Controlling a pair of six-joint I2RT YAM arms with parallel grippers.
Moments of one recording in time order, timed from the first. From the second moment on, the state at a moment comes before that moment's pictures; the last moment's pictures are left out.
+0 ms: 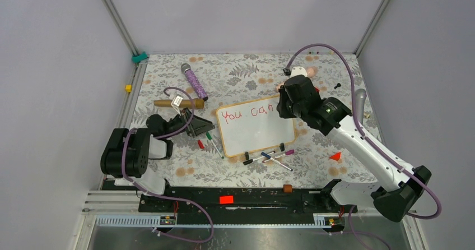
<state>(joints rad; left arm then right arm) 0.00 1.59 0.30 1.41 1.17 -0.96 0.69 1.21 1.29 -0.80 0.27 0.45</state>
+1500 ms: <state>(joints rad) -0.03 1.65 0.25 1.40 1.18 -0.84 0.69 1.18 1.31 -0.78 0.23 0.35</state>
